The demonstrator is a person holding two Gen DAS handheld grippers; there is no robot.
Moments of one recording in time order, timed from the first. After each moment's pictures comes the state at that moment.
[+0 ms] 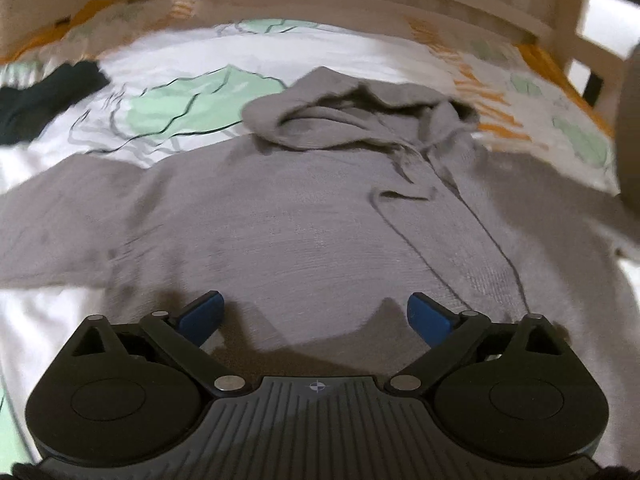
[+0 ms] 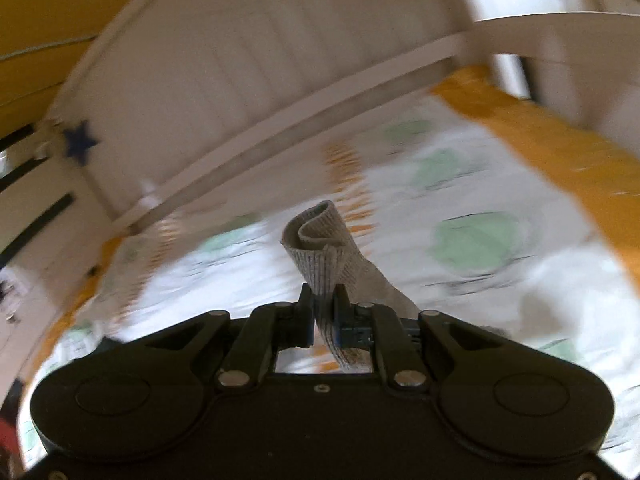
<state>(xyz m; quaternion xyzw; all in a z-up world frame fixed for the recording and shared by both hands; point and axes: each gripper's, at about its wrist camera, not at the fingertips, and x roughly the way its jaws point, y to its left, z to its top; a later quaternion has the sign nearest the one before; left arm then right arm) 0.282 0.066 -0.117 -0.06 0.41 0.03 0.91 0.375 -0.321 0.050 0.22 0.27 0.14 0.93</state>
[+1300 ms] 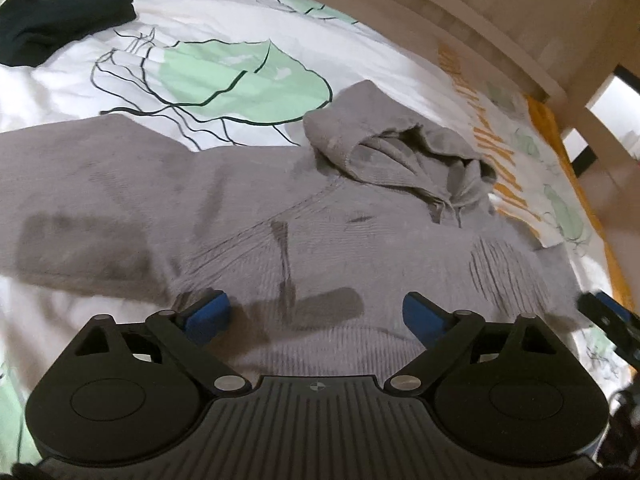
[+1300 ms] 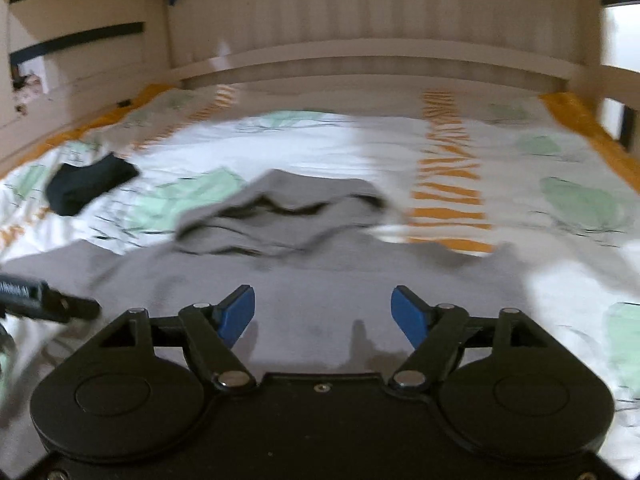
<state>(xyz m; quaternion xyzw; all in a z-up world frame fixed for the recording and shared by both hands) 0.307 0.149 -0.108 -0.20 0.43 -0.01 0.88 0.300 -0.207 -0.065 -0.01 0.28 0.16 0.95</state>
